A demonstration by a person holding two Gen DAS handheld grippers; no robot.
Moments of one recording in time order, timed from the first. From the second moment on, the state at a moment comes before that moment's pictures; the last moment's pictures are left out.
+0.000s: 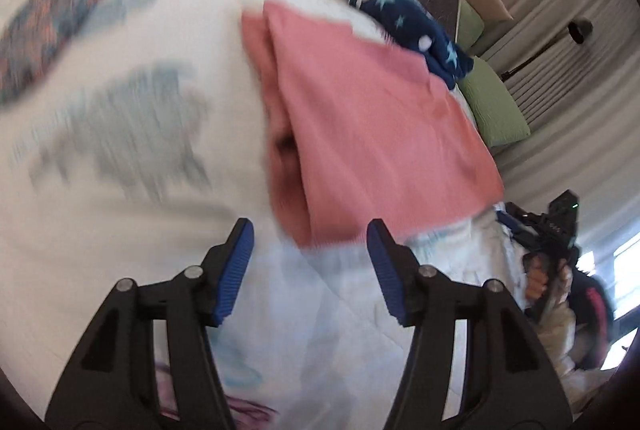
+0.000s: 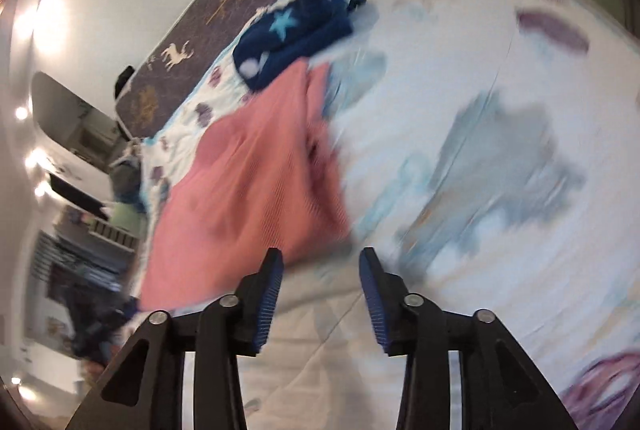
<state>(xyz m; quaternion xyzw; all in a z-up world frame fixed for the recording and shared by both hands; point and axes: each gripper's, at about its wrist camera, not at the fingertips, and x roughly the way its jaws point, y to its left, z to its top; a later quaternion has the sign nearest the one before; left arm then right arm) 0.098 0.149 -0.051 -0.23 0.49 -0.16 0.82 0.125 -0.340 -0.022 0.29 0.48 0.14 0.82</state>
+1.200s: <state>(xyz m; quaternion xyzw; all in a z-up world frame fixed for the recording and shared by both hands) -0.055 0.156 -0.025 -0.25 0.47 -0.17 0.83 -0.054 -0.300 -0.005 0.34 0.45 0.09 0.82</state>
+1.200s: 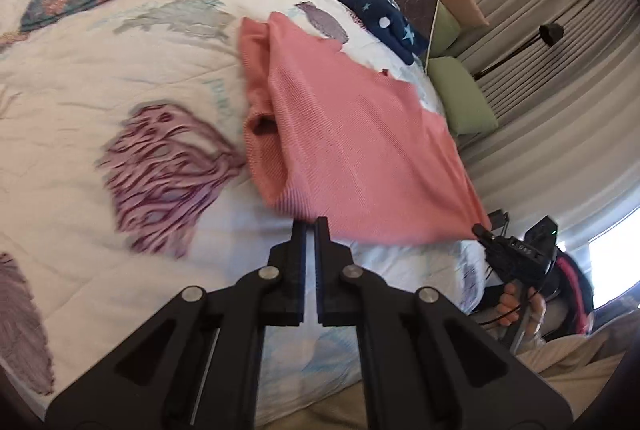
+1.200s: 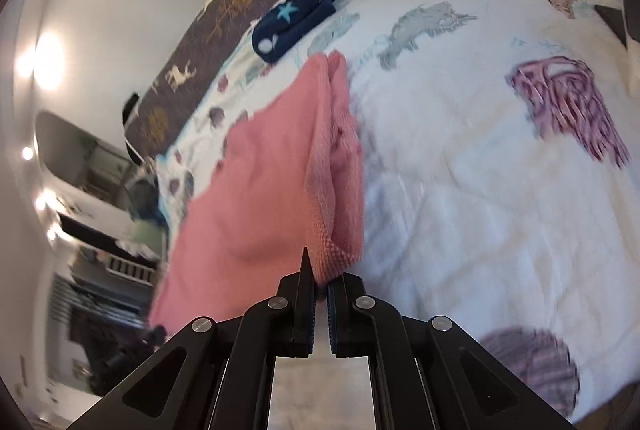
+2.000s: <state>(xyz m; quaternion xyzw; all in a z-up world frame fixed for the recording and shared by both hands) 0.068 0.137 0.000 -0.12 0.42 -0.12 0.89 0.046 -0.303 0.039 0.21 0.42 0.06 0.88</state>
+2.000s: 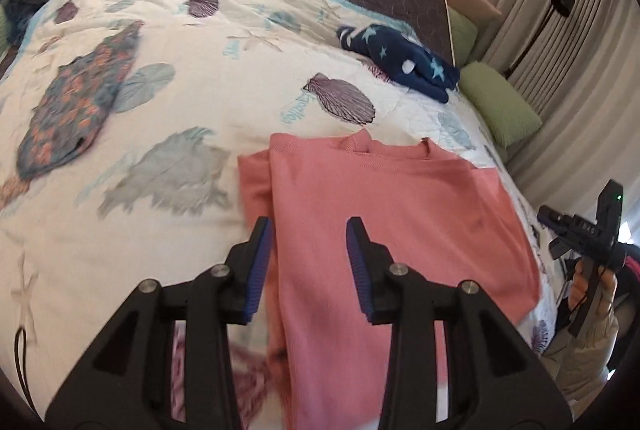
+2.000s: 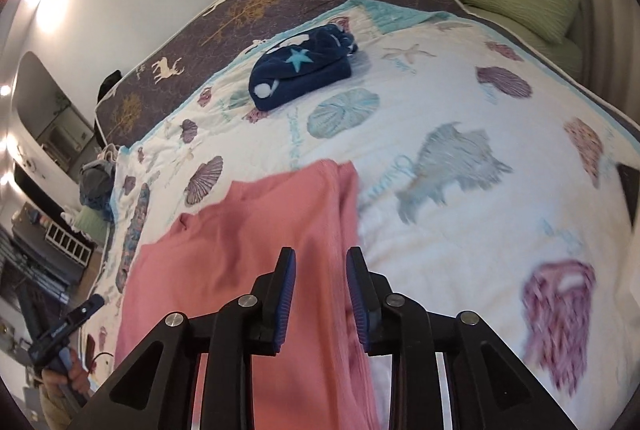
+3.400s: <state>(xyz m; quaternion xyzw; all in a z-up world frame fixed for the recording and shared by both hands) 0.155 0.140 -0.049 -0.15 0.43 -0.08 0.89 0.181 -0.282 -0.004 0.13 0.47 0.06 0.87</state>
